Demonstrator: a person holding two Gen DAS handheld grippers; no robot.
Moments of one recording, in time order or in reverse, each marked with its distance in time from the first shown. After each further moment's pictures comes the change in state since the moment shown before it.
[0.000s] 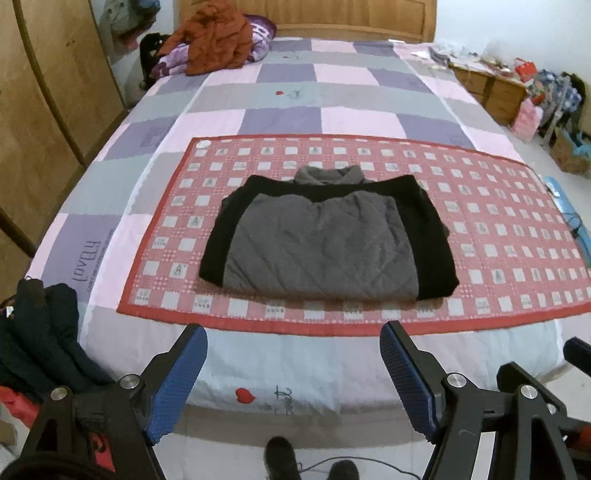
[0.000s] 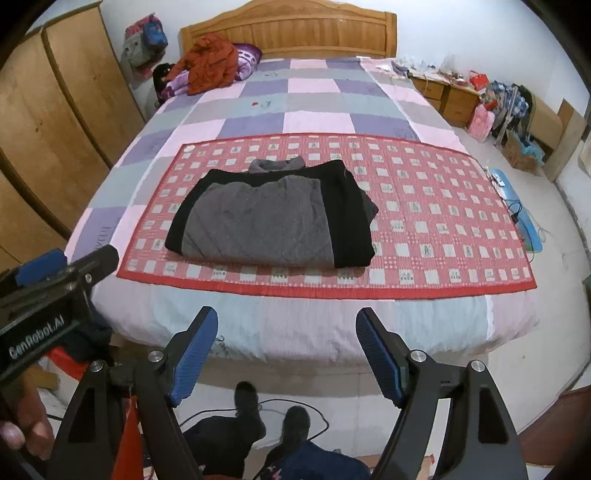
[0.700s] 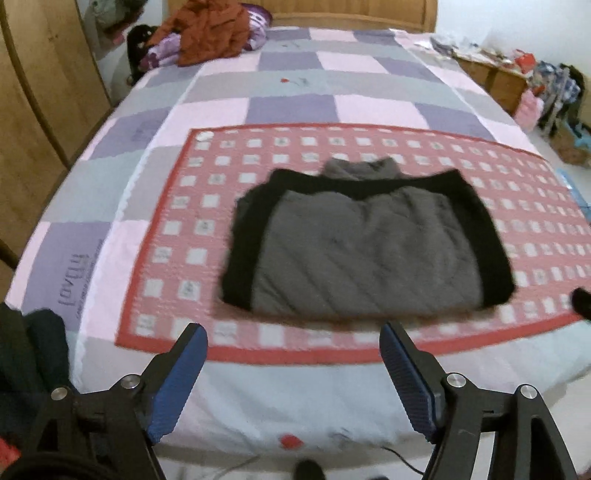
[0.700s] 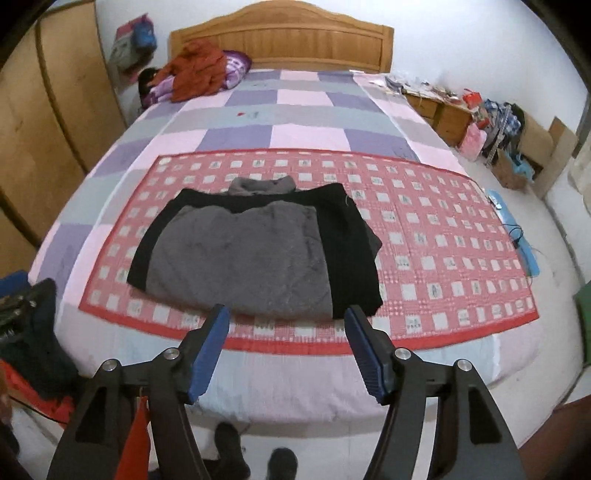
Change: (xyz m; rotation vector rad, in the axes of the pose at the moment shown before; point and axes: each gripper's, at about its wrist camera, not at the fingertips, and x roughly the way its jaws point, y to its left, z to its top) left arm 0.112 0.080 0.026 0.030 0.021 -0.036; right arm 0.110 0.014 0.063 -0.033 -0.059 -0.082
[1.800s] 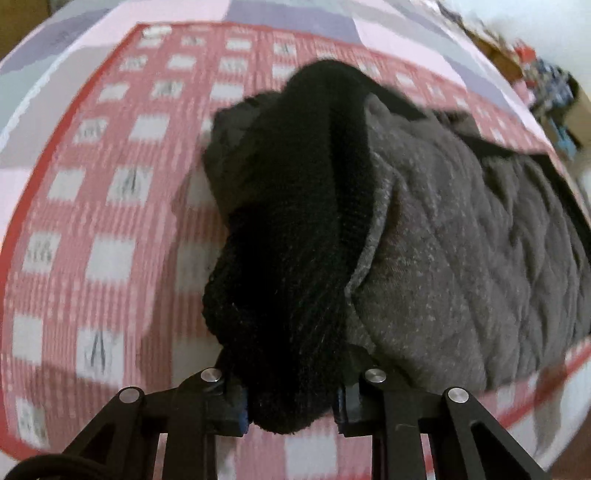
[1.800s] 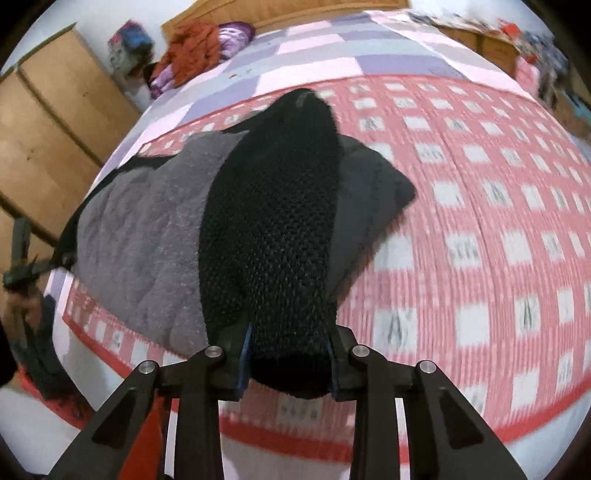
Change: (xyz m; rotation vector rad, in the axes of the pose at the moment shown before) left arm 0.321 0.112 0.032 -0.058 0.196 -0.253; right arm 0.294 -0.180 0.002 0.119 0.103 0.294
